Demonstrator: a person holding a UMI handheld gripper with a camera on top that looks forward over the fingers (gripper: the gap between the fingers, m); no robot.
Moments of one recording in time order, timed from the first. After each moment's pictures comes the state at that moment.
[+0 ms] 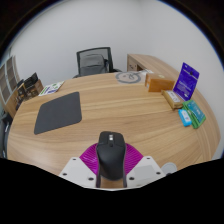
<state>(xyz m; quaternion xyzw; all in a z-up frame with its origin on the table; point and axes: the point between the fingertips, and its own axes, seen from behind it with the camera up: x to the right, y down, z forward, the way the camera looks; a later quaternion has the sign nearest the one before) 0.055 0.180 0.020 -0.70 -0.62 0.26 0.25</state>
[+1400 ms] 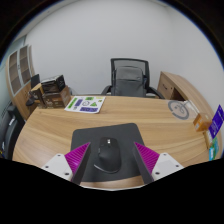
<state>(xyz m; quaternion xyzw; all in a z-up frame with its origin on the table) -0.113 -0.052 0.063 -0.62 -0.68 0.31 0.26</state>
